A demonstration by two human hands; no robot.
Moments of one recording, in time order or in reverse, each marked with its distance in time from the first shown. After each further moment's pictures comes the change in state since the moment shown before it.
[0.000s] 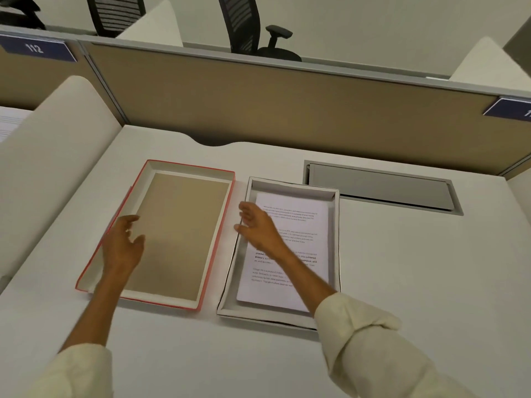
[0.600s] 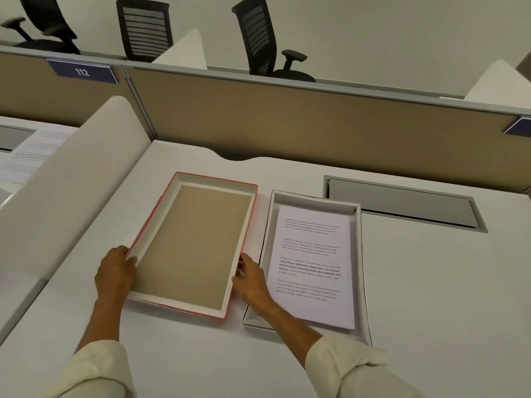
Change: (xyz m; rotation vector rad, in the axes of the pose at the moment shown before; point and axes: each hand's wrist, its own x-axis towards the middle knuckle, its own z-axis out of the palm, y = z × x) left_hand 0.006 -0.066 -0.044 0.375 0.017 -0.165; right_hand -0.032 0.032 0.115 0.082 0.063 0.115
